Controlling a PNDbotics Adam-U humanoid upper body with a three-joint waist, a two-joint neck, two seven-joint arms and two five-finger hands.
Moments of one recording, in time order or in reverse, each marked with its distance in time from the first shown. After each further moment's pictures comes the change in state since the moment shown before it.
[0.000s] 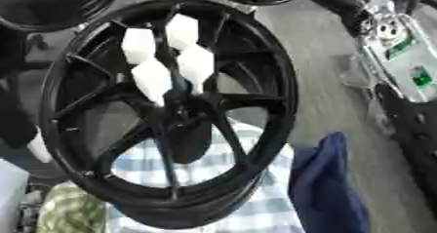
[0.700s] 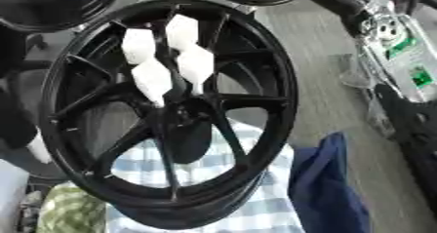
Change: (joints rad) left arm 0.006 0.000 0.000 0.000 0.000 0.000 0.000; right arm -0.015 -0.002 0.006 -0.008 0.003 0.001 0.005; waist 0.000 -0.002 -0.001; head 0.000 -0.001
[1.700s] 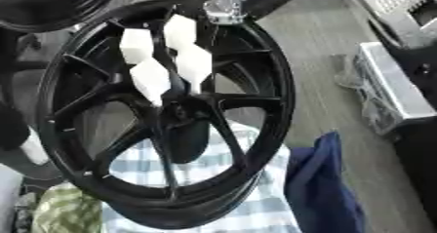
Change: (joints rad) left arm 0.017 0.018 -0.001 0.000 -0.008 0.003 -0.006; right arm -0.361 -0.130 0.275 -0.235 0.323 -0.039 0.643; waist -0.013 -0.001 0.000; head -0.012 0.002
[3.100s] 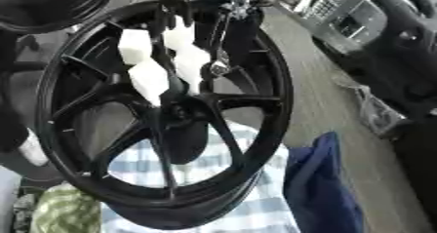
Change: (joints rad) left arm 0.009 0.001 -0.006 0.000 -0.001 0.002 -0.011; right arm -0.071 0.072 0.163 0.120 0.290 -0.082 0.147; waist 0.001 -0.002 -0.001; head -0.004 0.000
